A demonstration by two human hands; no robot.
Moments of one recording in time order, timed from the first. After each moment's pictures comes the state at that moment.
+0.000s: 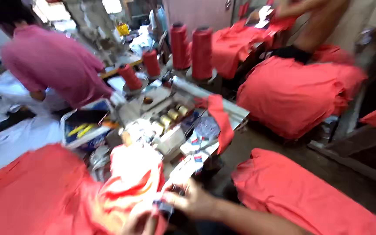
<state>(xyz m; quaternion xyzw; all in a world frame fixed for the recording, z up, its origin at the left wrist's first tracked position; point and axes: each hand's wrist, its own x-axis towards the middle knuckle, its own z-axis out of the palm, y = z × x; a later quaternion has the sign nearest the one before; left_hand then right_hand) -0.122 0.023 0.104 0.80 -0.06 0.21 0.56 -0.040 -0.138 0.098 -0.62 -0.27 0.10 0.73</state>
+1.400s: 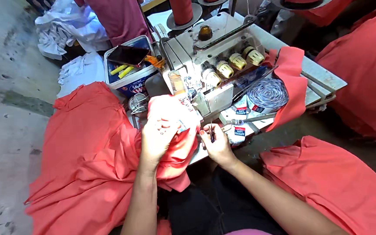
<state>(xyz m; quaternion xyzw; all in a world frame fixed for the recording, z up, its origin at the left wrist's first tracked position) -0.029 0.068 0.101 0.81 0.09 0.18 0.56 0.002 -0.097 0.008 -0.71 -0.14 -0.03 0.68</state>
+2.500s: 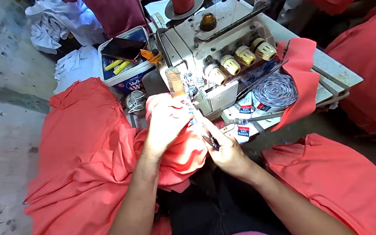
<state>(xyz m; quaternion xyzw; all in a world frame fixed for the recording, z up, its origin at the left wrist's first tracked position) 0.005 0.058 0.127 0.90 0.05 0.11 0.42 0.002 -0.120 0.046 -0.79 -0.28 -0.06 0.54</state>
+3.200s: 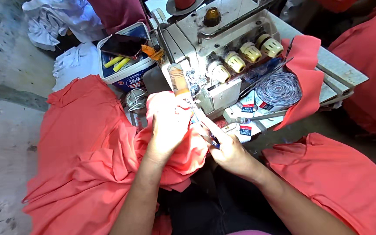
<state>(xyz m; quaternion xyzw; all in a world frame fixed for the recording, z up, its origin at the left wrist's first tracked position) 0.004 0.052 0.122 0.94 -0.01 0.16 0.32 0.005 -0.122 0.053 -0.81 -0.29 -0.01 0.52</state>
